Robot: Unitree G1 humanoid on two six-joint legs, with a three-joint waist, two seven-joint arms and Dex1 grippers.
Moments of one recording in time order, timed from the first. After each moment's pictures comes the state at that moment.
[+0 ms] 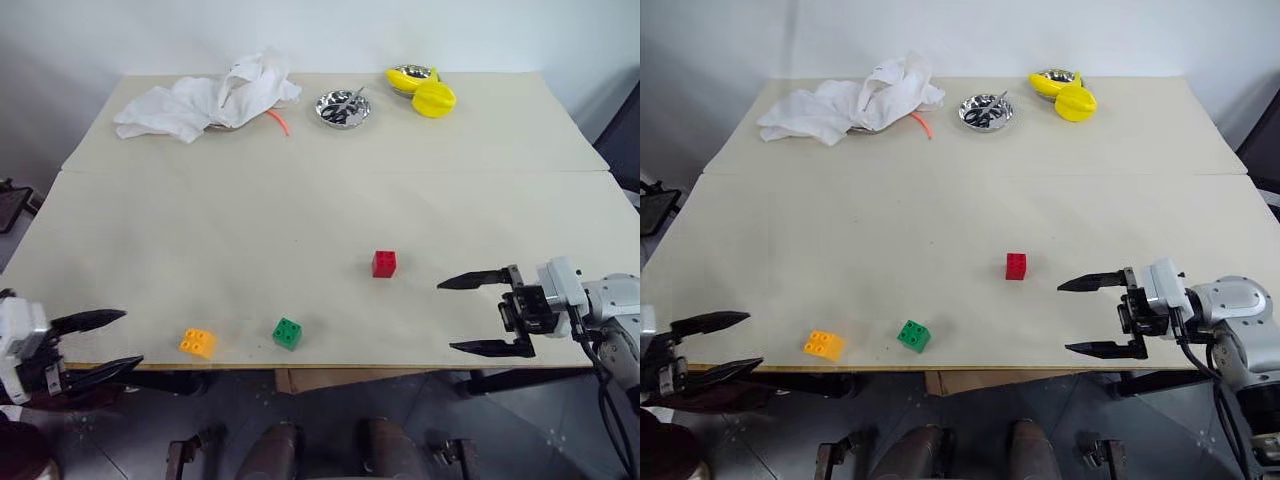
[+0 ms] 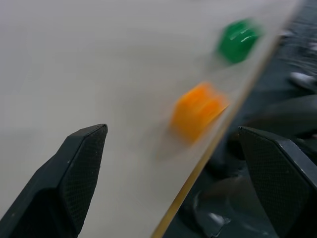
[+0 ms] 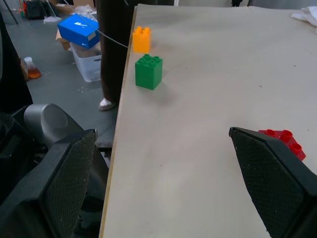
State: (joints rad) left arm 0.25 0.97 0.58 -0.12 -0.64 0.22 -1.35; right arm -0.26 -0.97 0.03 0.13 0.75 -0.13 1.55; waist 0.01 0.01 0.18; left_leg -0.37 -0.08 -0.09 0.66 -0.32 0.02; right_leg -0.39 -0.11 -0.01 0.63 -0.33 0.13
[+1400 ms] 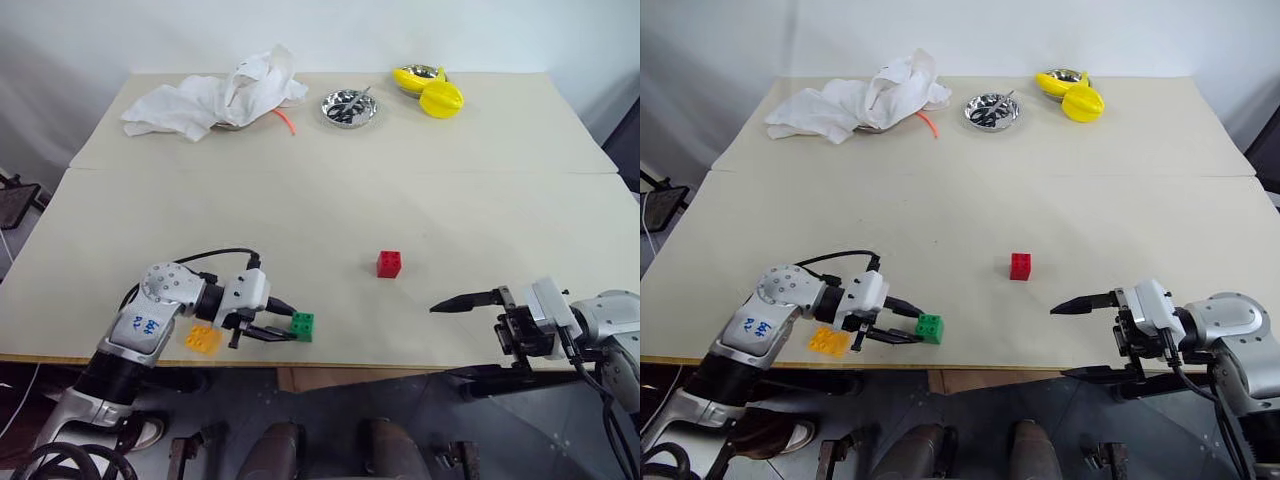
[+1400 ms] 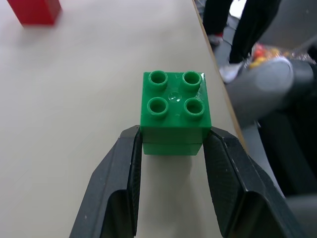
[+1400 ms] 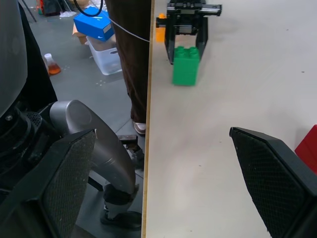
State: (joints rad) left arm -0.49 0.65 -0.22 0.05 -0.24 0.15 -1.31; right arm -0.12 -0.92 -0.08 -0.06 0.66 0.02 1.54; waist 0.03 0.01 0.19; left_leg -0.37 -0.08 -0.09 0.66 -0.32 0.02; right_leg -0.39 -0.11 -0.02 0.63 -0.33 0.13
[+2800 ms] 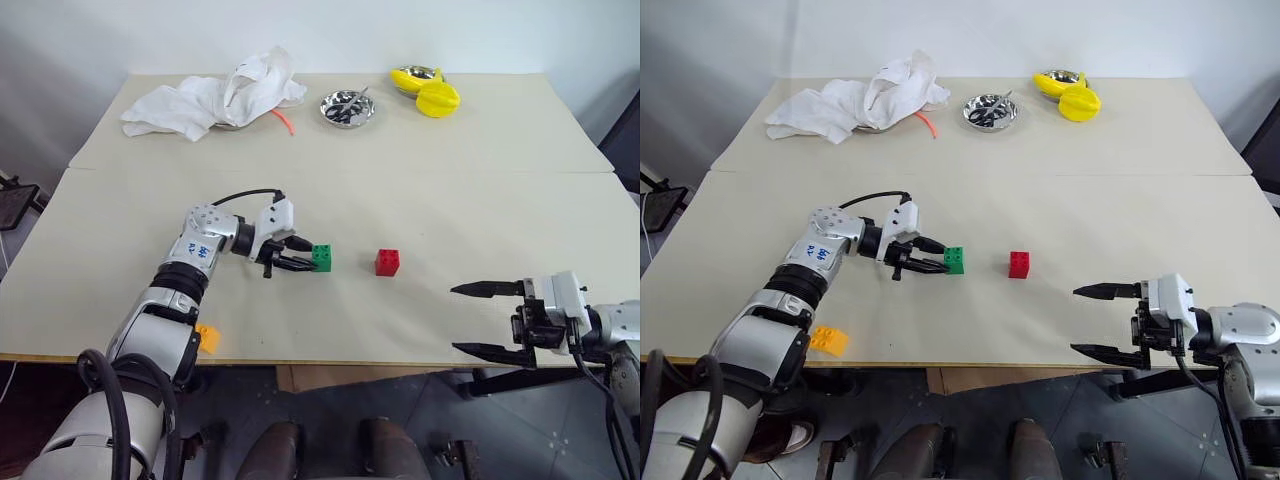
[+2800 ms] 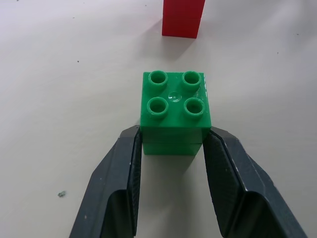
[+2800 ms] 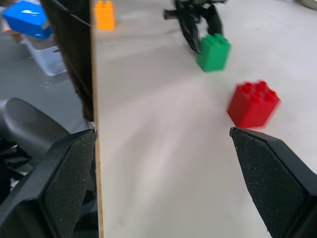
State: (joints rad) left arm -1.04 0.40 -0.21 0.99 -0.02 -0.15 -1.28; right arm -0.07 -0.84 -0.22 0.04 0.57 -0.04 1.46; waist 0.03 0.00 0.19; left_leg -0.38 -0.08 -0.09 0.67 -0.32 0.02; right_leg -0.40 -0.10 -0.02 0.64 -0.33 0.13
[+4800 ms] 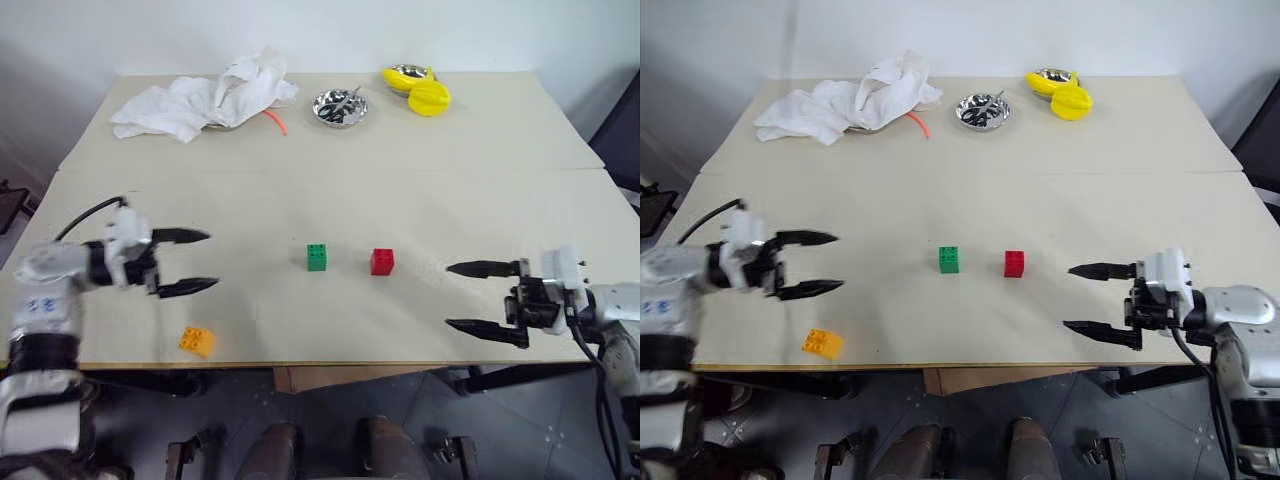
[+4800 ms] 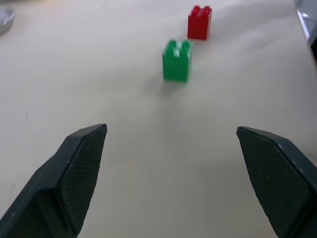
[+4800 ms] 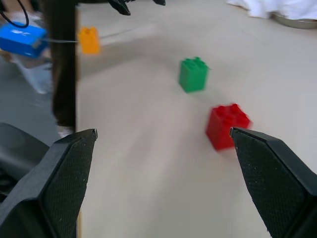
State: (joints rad) left arm -0.36 0.84 0.29 0.41 -0.39 -0.02 -1.40; right arm -0.23 -0.81 -0.17 0.01 0.61 0.13 1.45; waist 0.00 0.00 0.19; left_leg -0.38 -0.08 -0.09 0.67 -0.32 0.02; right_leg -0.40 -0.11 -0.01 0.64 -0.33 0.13
